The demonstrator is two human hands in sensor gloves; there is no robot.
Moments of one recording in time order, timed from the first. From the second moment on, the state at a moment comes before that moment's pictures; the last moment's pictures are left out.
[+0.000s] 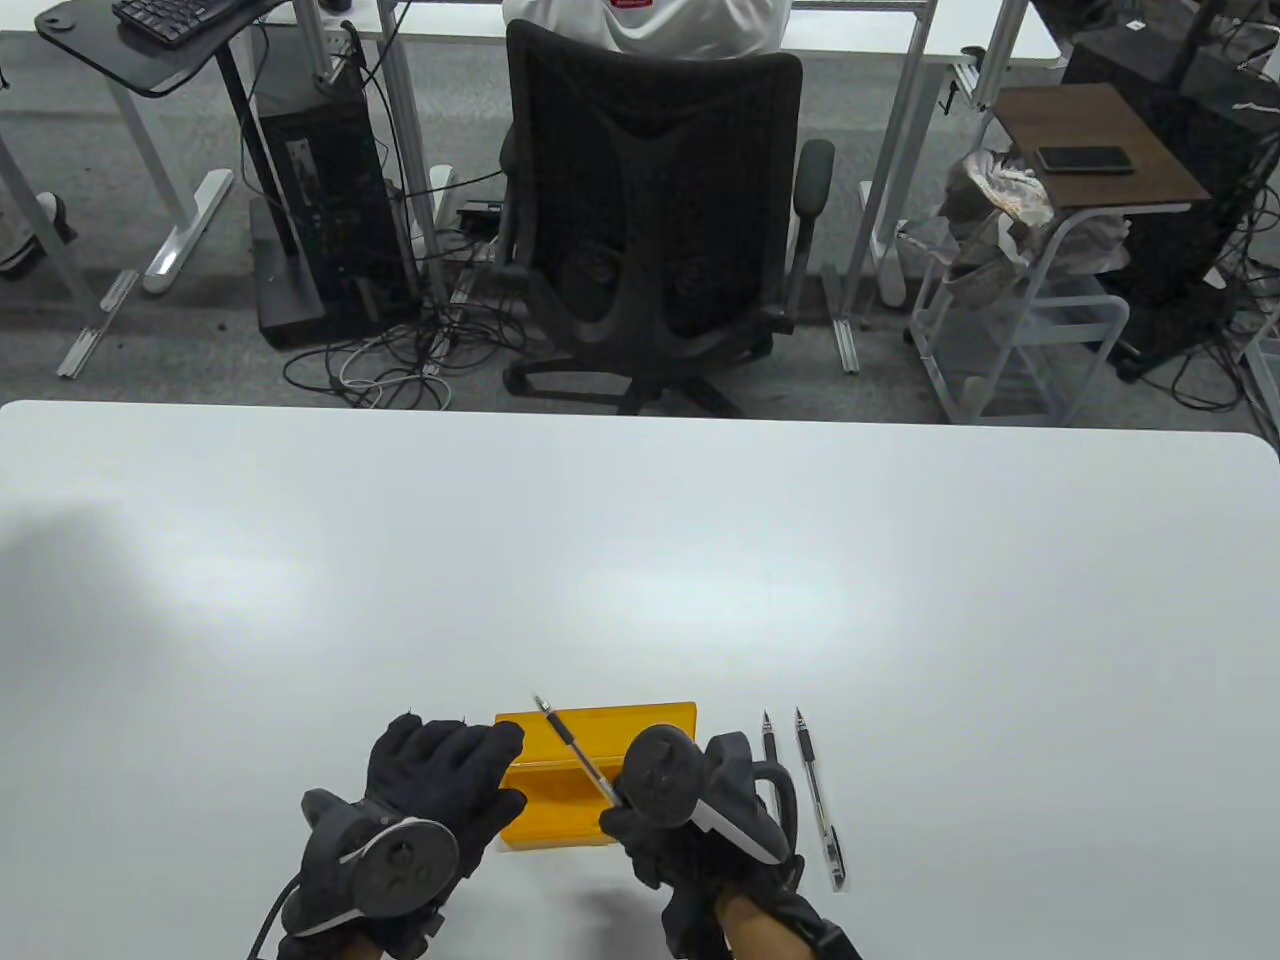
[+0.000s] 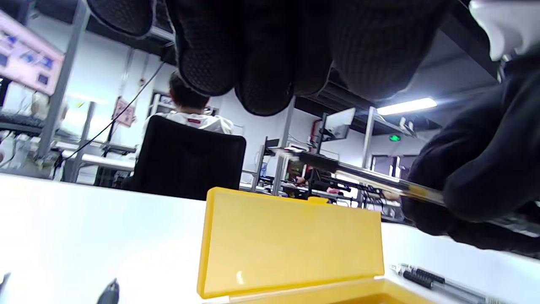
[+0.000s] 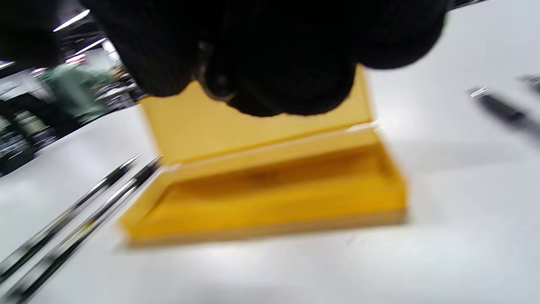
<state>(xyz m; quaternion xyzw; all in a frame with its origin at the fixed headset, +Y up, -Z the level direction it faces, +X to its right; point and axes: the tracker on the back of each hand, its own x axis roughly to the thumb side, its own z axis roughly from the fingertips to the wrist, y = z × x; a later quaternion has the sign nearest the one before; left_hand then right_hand) -0.210 -0.695 -0.231 0.14 -0.22 0.15 0.96 0.045 -0.698 -0.270 0.08 0.07 0.98 0.17</state>
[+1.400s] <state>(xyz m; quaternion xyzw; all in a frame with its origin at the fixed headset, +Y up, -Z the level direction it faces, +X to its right) -0.222 -0.700 -0.239 0.11 -0.18 0.14 0.97 0.062 -0.753 -0.283 -0.11 0.24 0.96 -0.10</state>
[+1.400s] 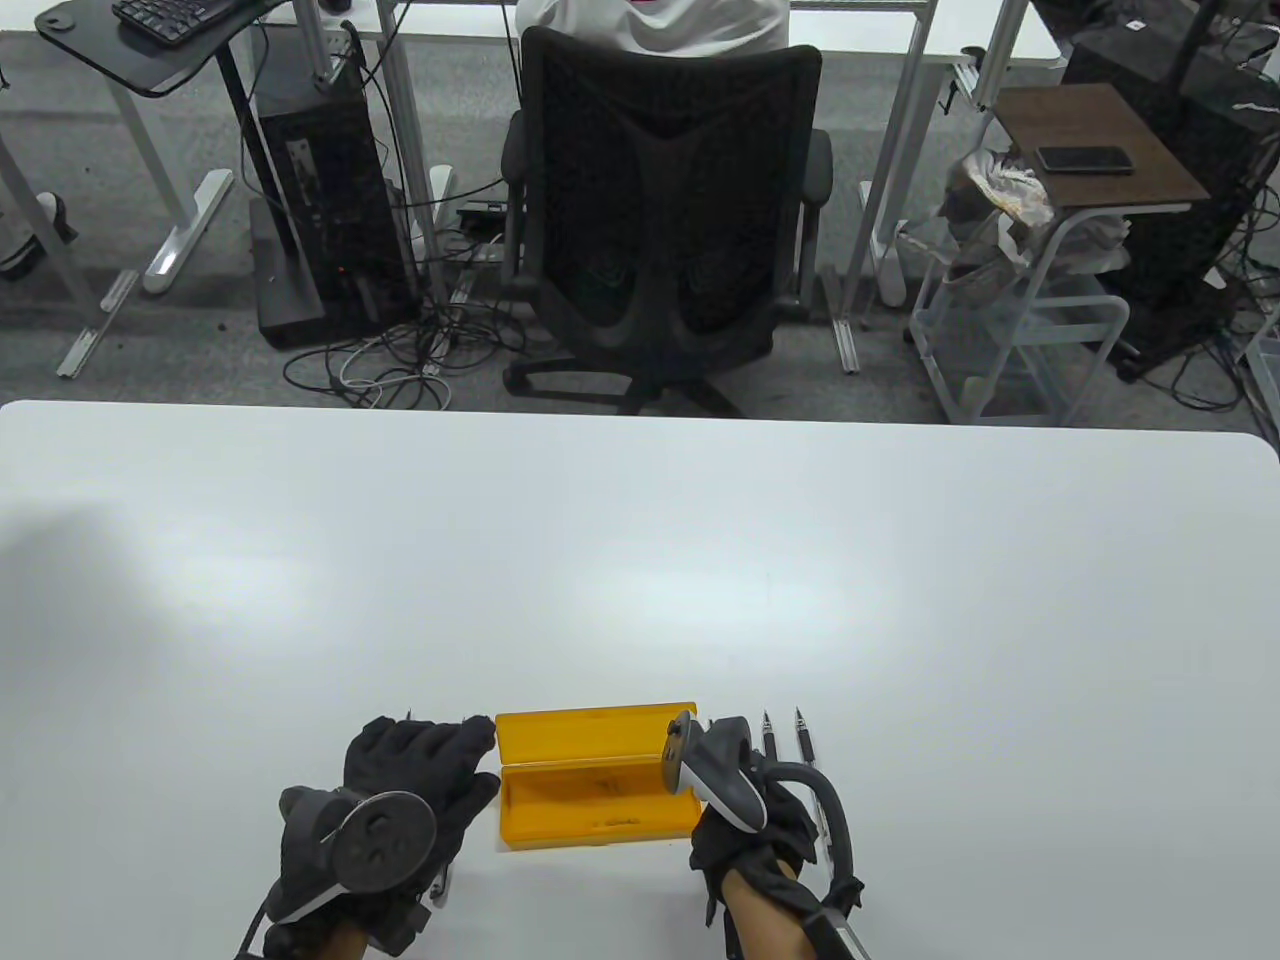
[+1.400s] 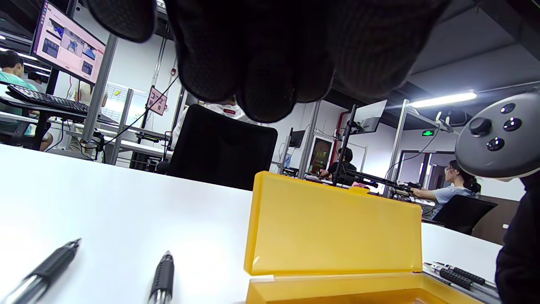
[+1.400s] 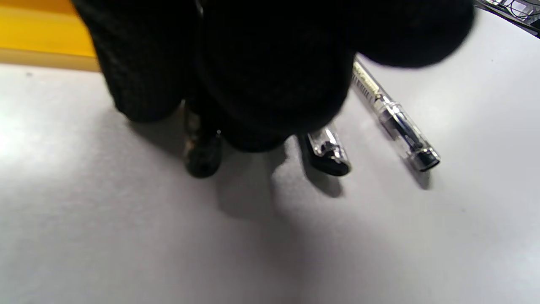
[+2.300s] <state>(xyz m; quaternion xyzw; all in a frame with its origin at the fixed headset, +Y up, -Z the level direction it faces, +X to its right) -0.224 -0.707 -0.243 0.09 -0.17 0.13 0.97 0.069 -0.736 -0.282 -0.12 0.21 0.97 -0.10</state>
